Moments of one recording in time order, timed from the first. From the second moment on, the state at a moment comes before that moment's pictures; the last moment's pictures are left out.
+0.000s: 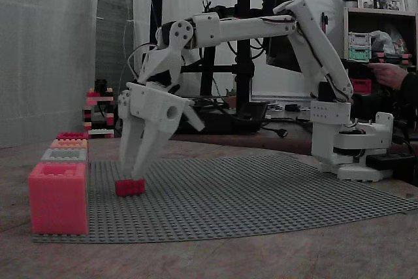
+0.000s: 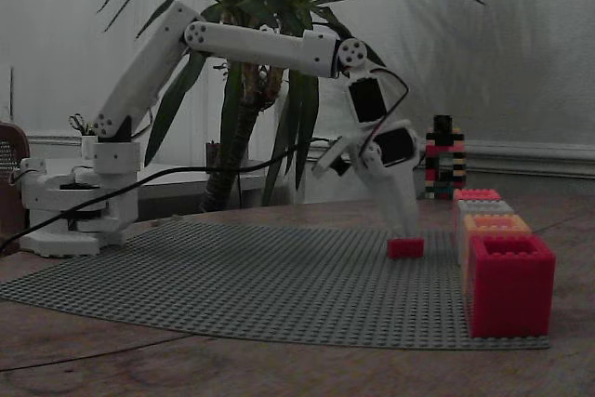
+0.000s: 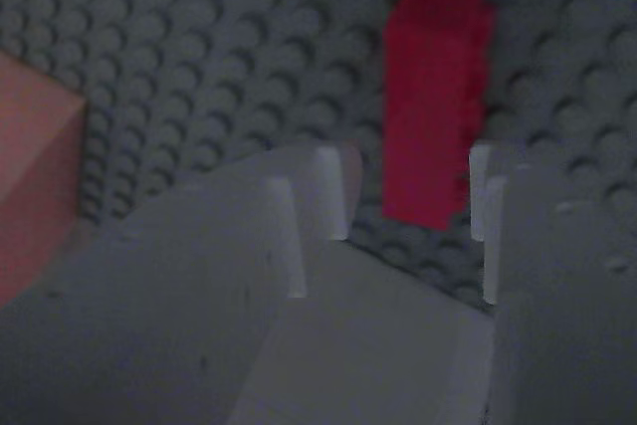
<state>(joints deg) -13.2 52.0 57.3 69.9 57.7</state>
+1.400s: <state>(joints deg) -11.4 47.4 55.3 70.8 57.9</state>
